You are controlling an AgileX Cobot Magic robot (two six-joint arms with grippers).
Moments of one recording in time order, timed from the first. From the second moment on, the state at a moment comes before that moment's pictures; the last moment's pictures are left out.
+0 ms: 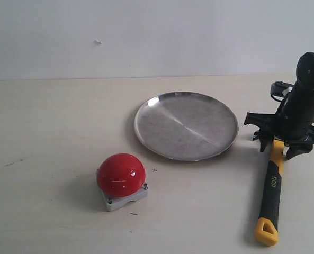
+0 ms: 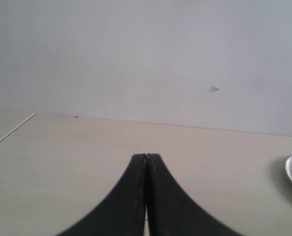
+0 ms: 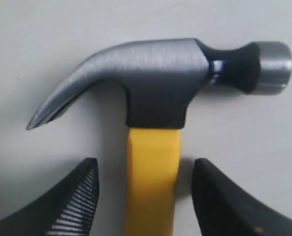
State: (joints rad) left arm 0.02 0.01 0.00 0.17 0.10 -0.24; right arm 0.07 2.04 -1.21 -0.02 0.67 0.51
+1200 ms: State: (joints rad) left arm 0.02 0.01 0.00 0.17 0.10 -0.24; right arm 0.07 2.05 -1.22 0.02 0.70 0.23
